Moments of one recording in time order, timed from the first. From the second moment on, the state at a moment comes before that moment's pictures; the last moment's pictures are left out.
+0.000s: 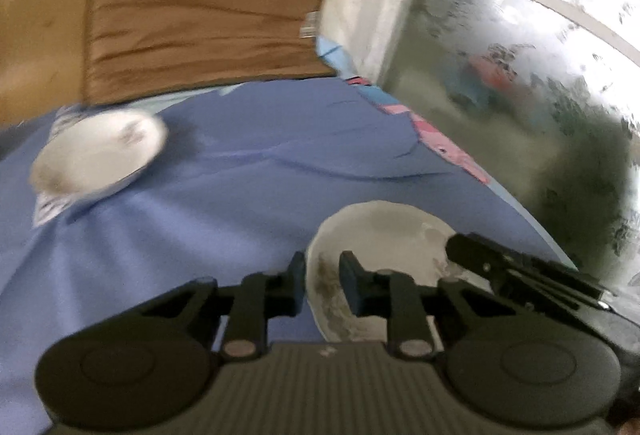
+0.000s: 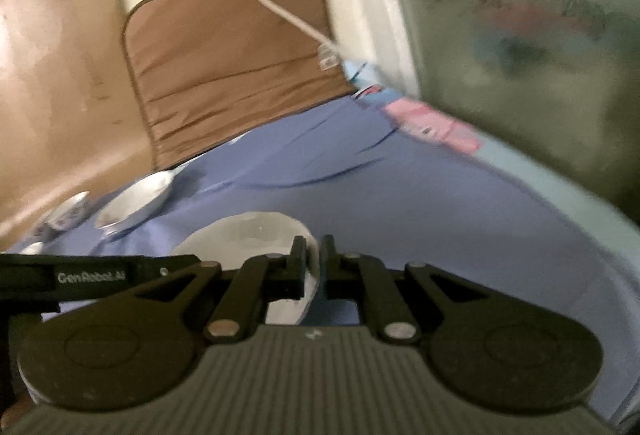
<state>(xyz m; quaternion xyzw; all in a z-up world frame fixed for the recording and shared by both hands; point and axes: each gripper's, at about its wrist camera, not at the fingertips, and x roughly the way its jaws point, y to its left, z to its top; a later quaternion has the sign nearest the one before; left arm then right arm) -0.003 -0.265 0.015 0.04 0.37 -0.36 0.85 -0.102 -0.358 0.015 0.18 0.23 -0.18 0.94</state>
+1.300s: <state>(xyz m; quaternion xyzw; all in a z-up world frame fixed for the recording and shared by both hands) 0.063 -0.033 0.004 -0.14 0.31 -0.16 0.93 0.106 -0.284 0.014 0.28 0.34 -0.08 0.90</state>
